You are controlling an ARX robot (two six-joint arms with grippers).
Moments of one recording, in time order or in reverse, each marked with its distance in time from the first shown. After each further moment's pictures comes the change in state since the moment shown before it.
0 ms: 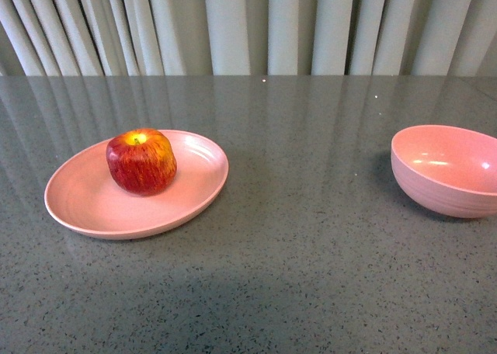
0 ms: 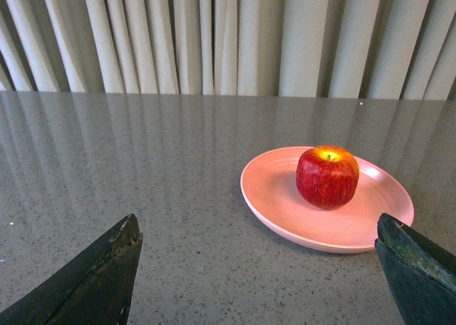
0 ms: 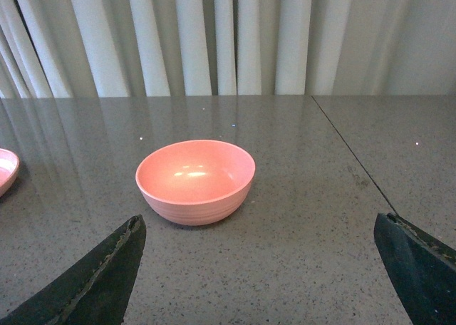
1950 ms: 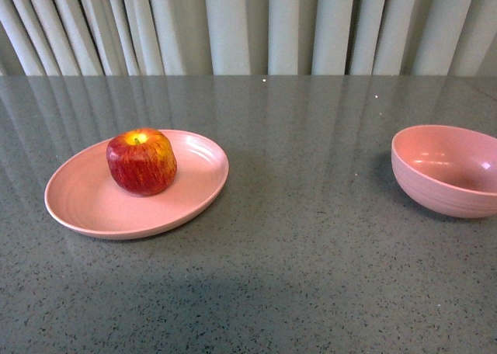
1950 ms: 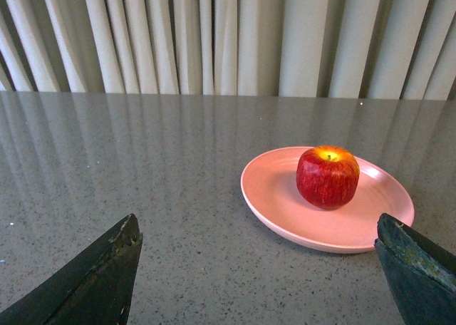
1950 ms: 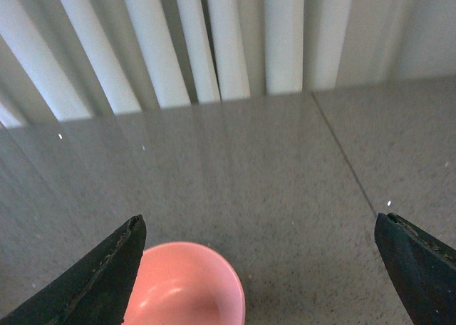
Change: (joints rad) left arm 0.000 0.000 0.000 0.000 0.000 0.000; right arm -0.086 1.204 0.682 0.340 -0.058 0.089
